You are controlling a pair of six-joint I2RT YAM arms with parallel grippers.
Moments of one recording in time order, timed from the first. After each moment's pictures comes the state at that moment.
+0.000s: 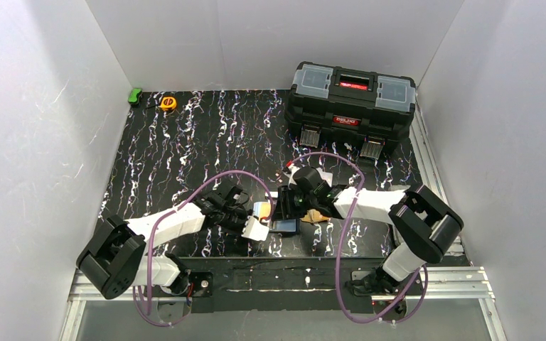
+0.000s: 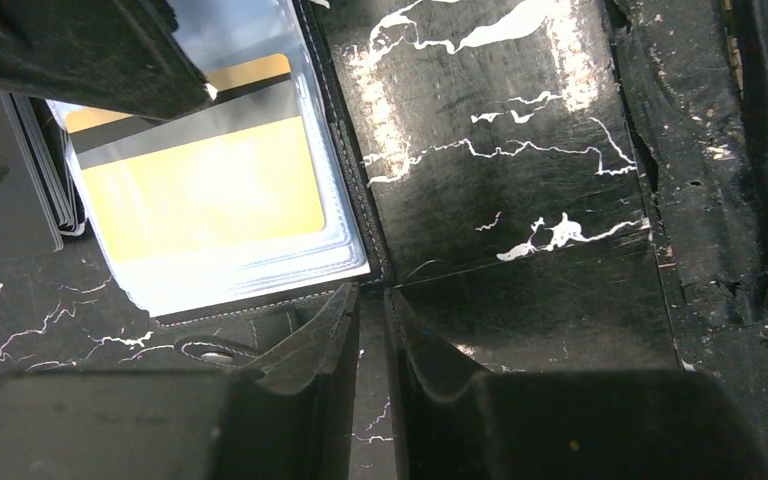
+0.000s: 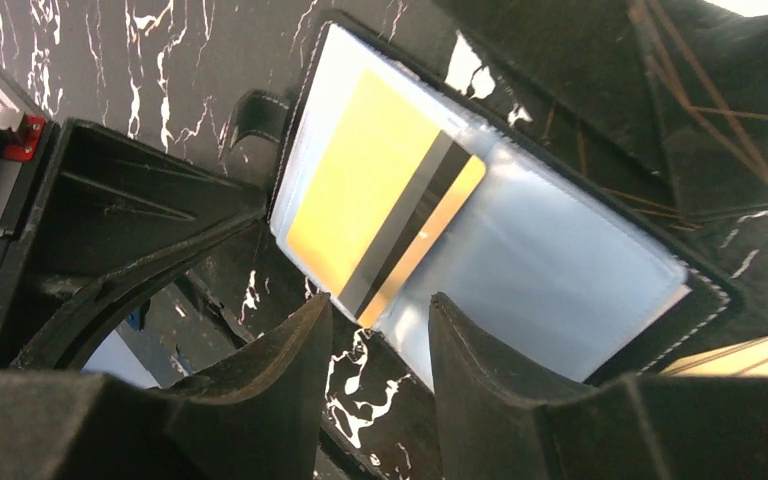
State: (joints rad) left arm -0.70 1.28 0.56 -0.41 0.49 1.19; right arm 0.86 1.57 0.73 0.04 -0.31 0.67
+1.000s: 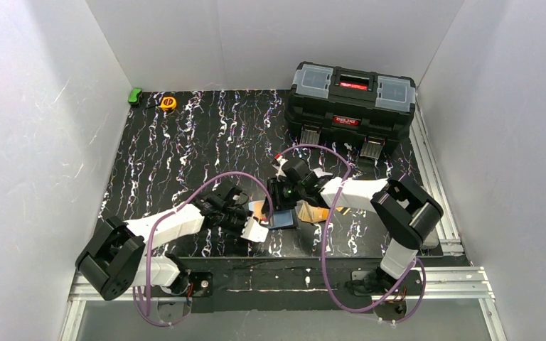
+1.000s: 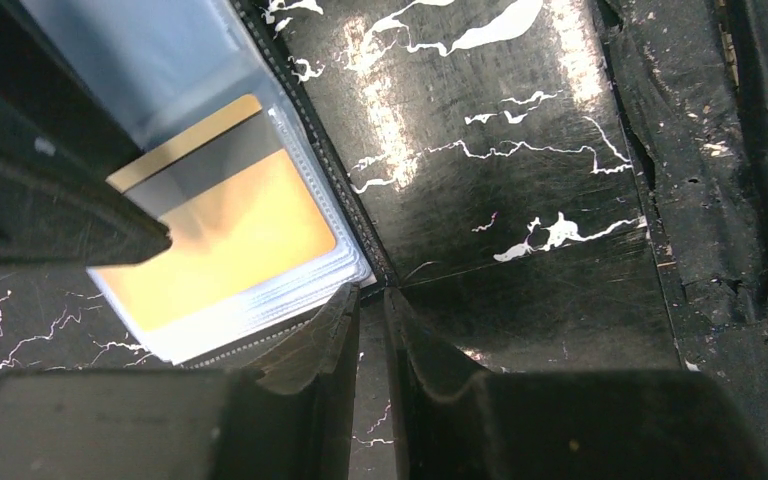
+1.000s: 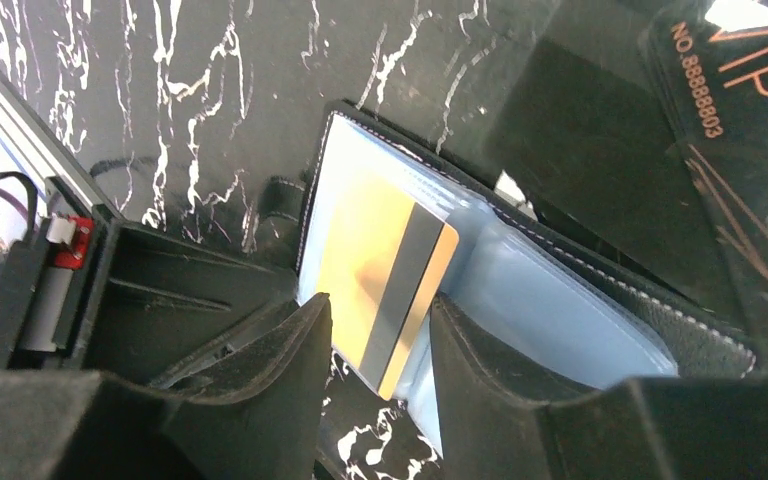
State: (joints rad) left arm -0.70 1.27 0.54 -0.40 0.50 1.21; right arm 0.85 1.72 0.88 0.03 -0.34 0.65
